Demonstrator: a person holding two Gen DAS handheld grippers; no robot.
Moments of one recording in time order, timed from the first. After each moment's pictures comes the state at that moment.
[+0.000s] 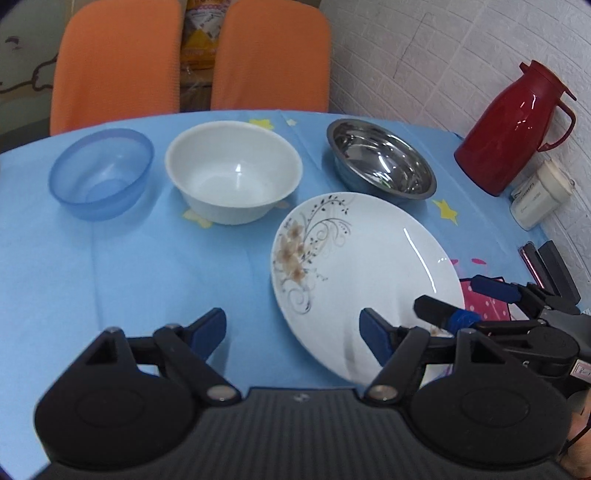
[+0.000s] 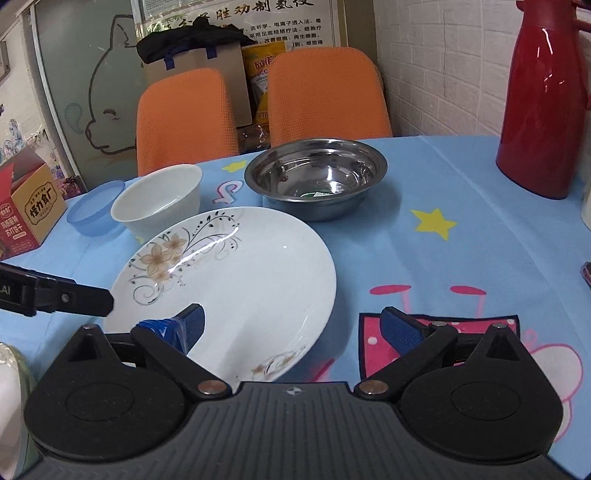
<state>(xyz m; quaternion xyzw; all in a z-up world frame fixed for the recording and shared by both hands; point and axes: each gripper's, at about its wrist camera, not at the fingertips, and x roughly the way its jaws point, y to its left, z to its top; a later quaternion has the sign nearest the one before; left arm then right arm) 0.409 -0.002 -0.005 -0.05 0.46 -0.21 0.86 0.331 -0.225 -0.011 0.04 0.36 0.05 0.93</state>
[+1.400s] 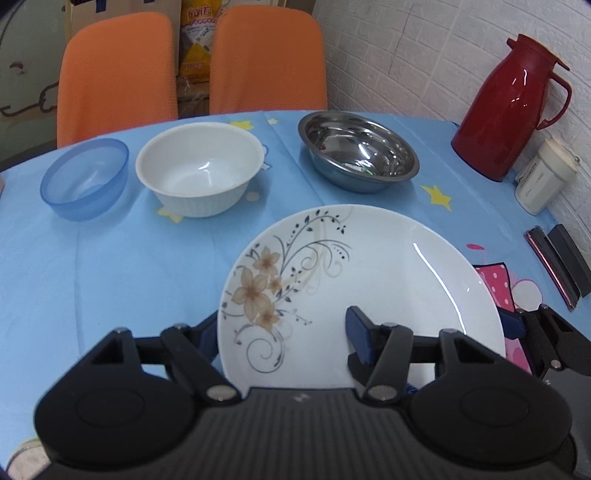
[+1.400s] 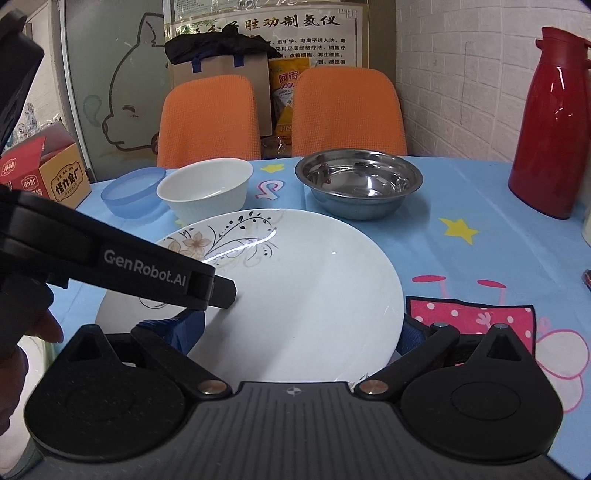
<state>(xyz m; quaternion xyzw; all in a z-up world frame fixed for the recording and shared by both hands) 0.365 -0.037 -0.002 -0.01 0.44 -0.18 0.88 0.281 -0.177 -0.006 0.00 0.32 0.06 0.94</state>
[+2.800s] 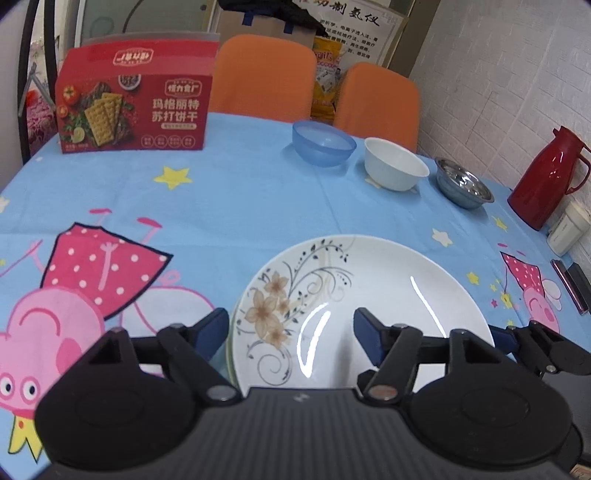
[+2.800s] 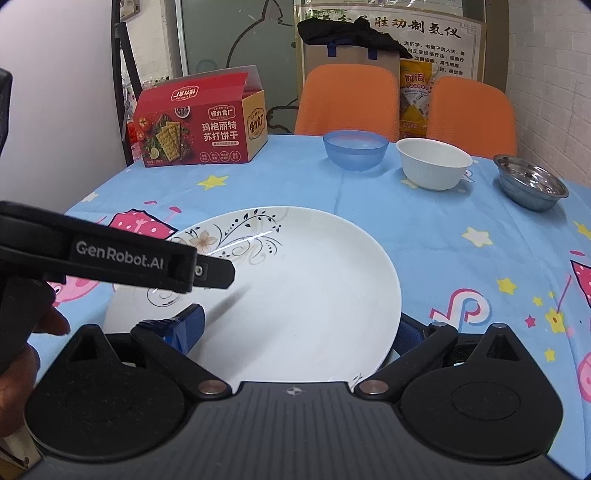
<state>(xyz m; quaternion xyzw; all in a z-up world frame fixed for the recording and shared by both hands) 0.200 0.173 0.001 -0.10 0.37 -0.07 0.92 0.167 -0.003 -0.007 -0.05 0.33 0.19 0.92</state>
